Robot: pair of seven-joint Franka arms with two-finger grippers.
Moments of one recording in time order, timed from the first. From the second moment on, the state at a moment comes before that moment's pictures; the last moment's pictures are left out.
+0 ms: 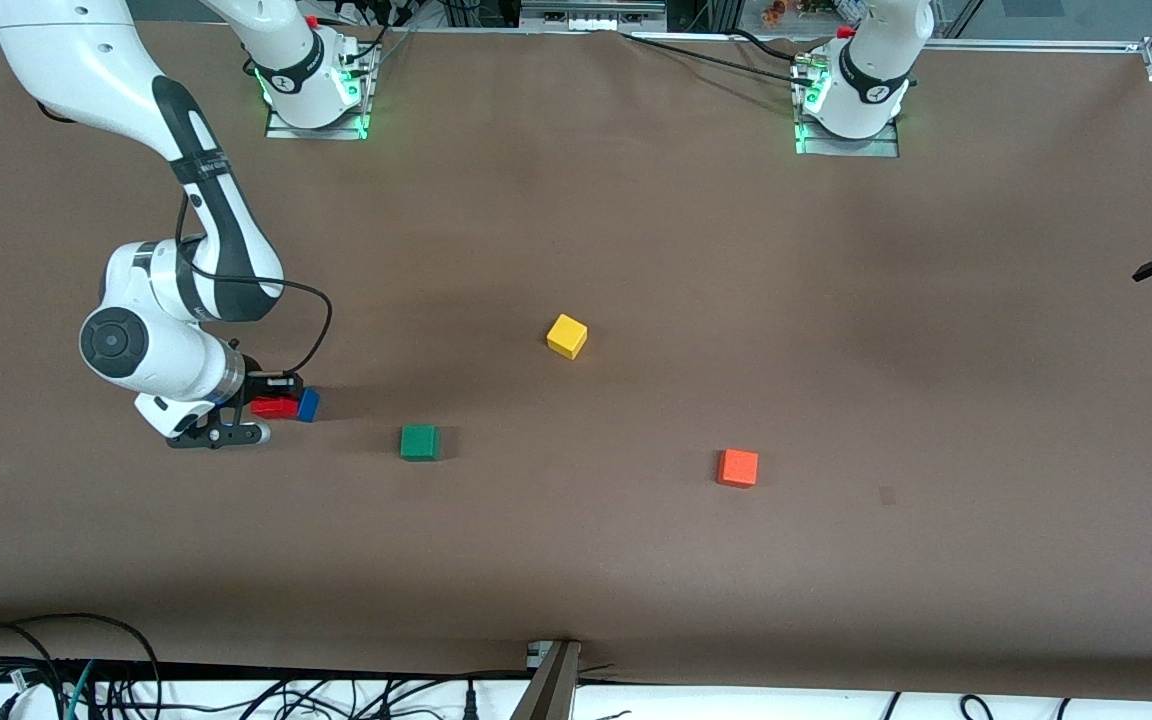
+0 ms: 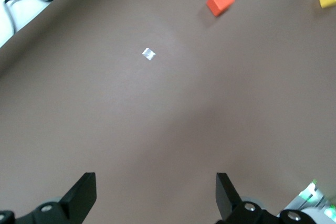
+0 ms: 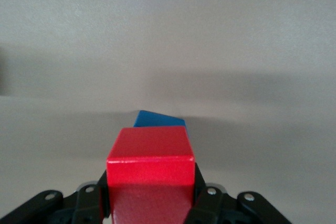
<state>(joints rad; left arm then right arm) 0.43 0.23 -0.27 -1.31 -0.03 1.51 0.87 0.09 0.53 0.01 -1.80 -0.01 2.23 0.04</state>
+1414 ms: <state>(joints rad) 0.25 0.11 -0.22 -1.34 -0.03 1.46 0.42 0.10 0.20 -0.01 -1.66 -0.02 1.88 0.03</state>
